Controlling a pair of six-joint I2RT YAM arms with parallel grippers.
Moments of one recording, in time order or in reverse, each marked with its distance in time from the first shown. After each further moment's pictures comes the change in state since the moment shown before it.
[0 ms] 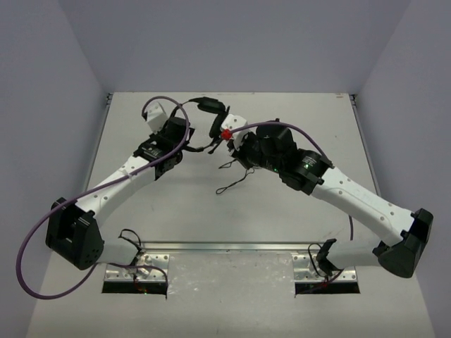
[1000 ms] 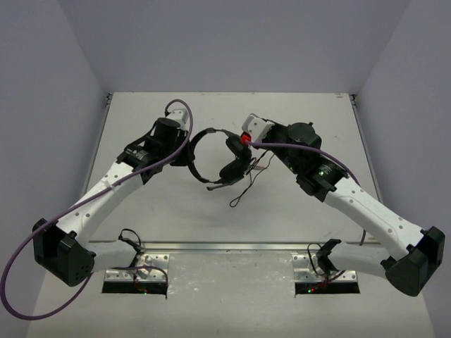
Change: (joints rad) left arm 0.015 -0.134 0.047 -0.205 0.649 0.416; right arm -0.174 -0.132 -0.227 0.353 0.173 -0.507
